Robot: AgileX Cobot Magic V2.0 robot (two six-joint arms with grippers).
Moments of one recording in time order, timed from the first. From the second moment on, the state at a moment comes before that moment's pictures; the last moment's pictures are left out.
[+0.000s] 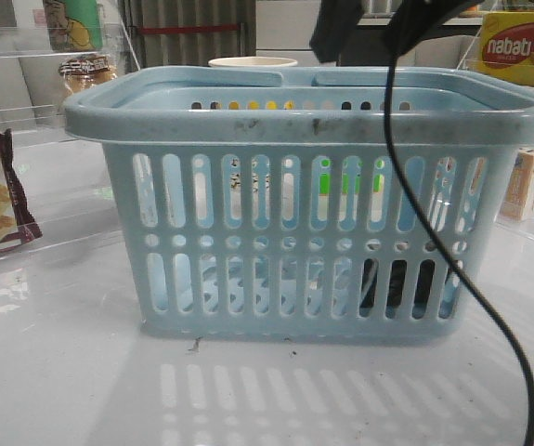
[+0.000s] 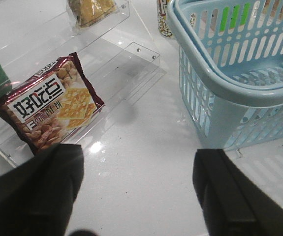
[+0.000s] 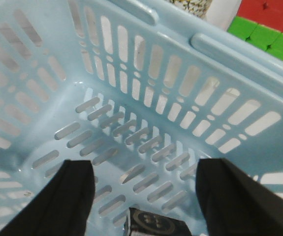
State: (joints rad) left arm -0.31 0.56 -0.70 0.00 0.74 0.06; right arm 0.50 1.46 -1.28 -0.03 0.65 0.07
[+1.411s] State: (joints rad) left arm -0.31 0.77 -0.77 0.02 0.62 0.06; right arm 0.50 0.57 -0.69 -0.06 0.69 0.07
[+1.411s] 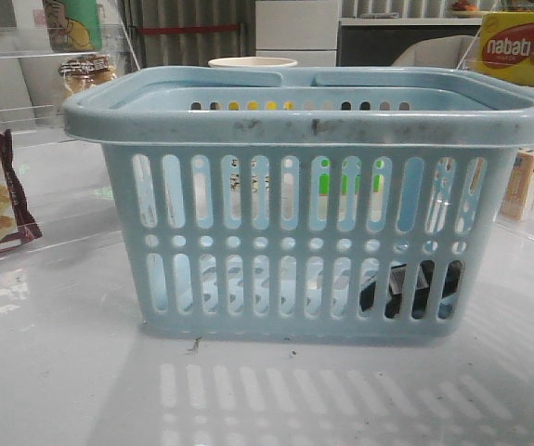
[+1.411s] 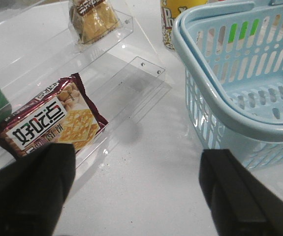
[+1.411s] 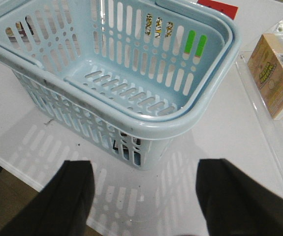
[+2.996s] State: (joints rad) left arm -0.13 2.07 -1.72 -0.16 0.36 0.06; right arm 0.50 0.57 -0.69 -0.07 0.70 0.07
